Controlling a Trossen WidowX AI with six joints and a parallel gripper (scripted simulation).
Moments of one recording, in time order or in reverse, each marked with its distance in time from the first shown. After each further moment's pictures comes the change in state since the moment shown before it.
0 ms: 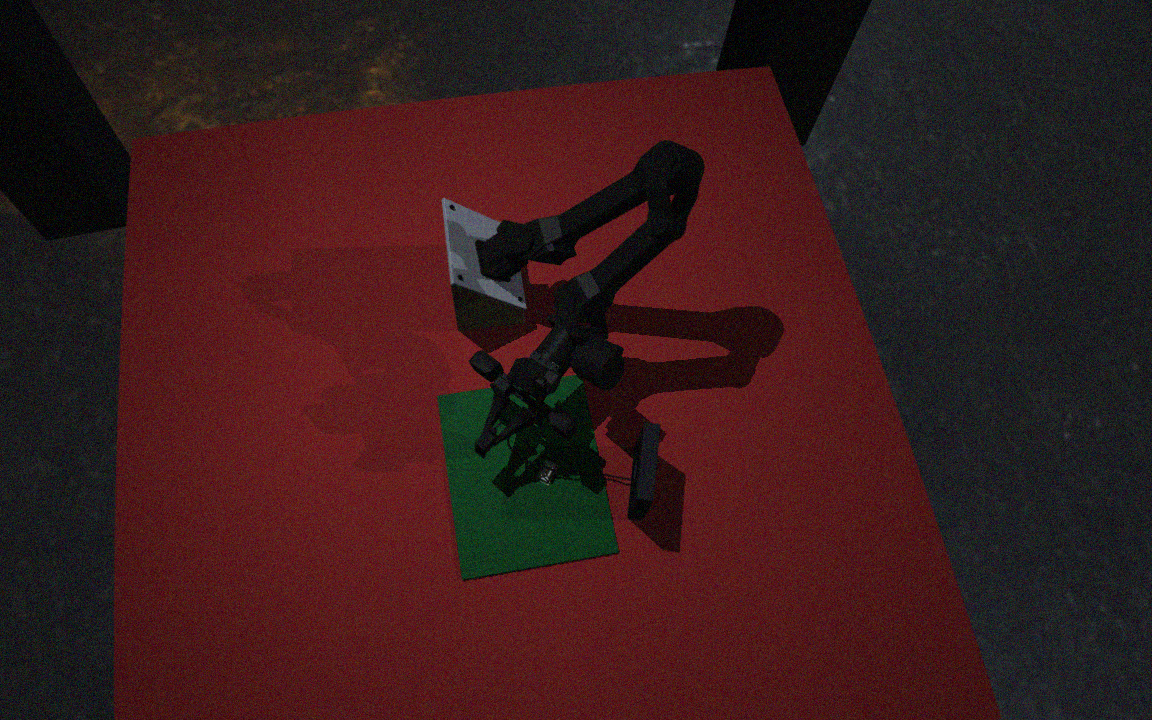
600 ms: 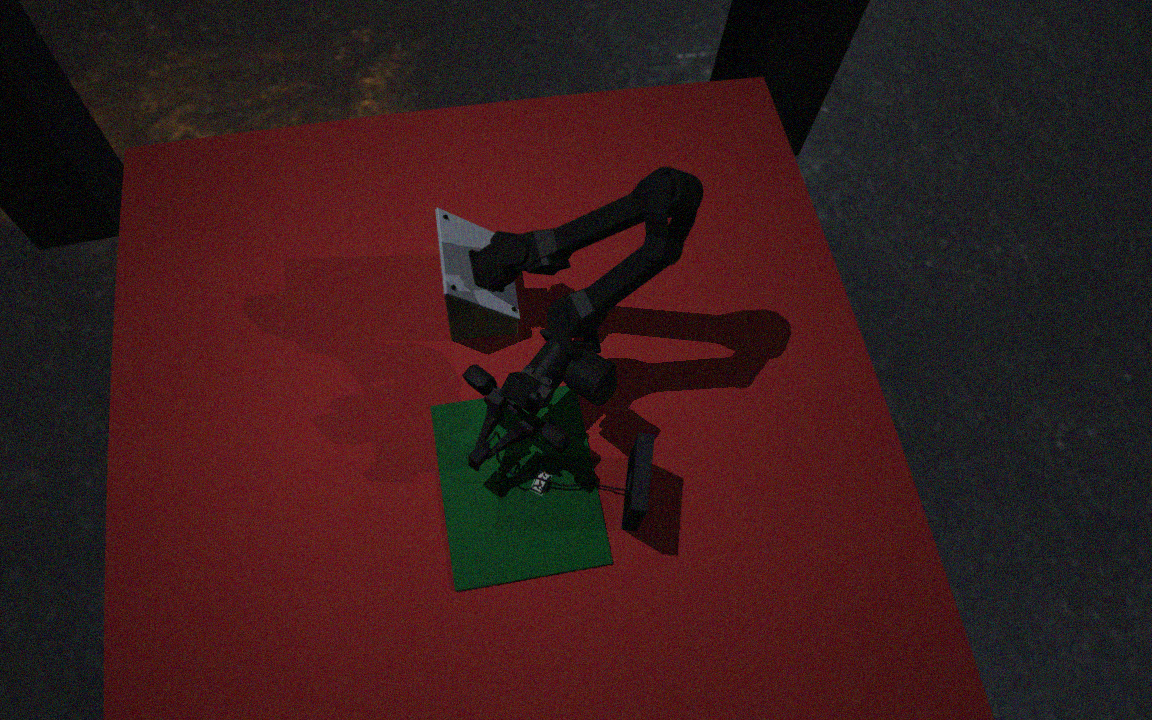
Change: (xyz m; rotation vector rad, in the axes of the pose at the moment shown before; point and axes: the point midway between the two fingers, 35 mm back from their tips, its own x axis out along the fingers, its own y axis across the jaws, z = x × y) arm 0.003 -0.001 -0.016 -0.001 0.002 -0.003
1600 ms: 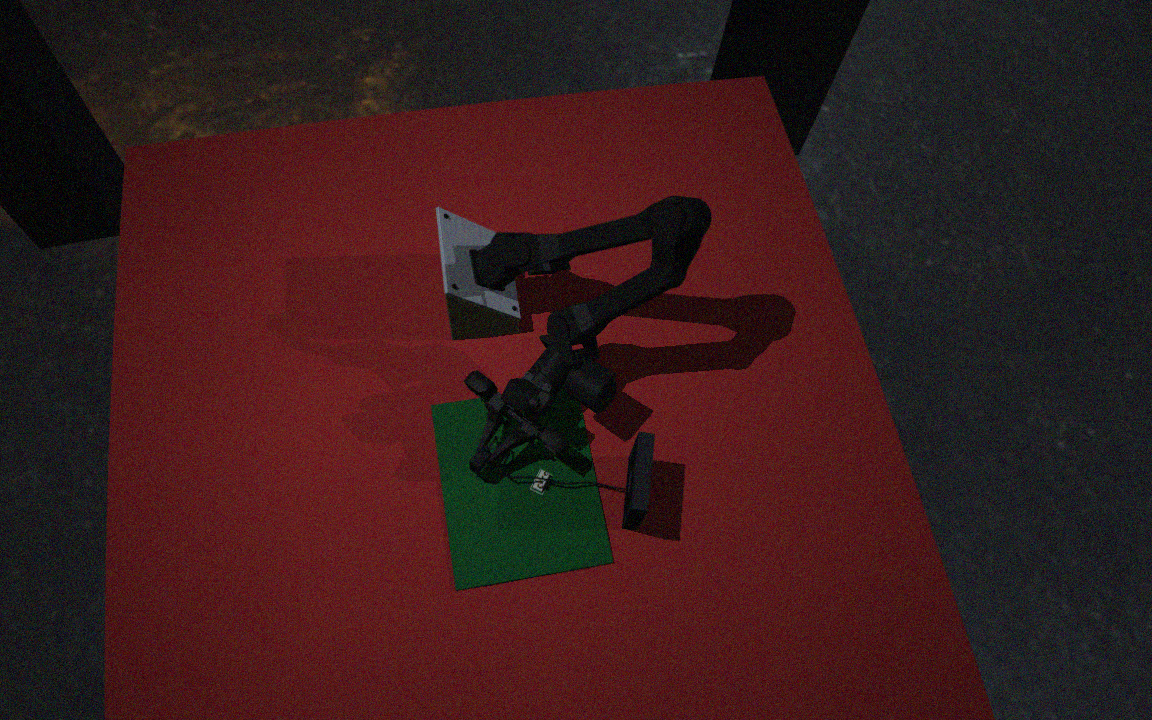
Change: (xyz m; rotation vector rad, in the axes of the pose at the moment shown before) arm 0.005 -0.001 -0.027 -0.001 0.002 -0.003
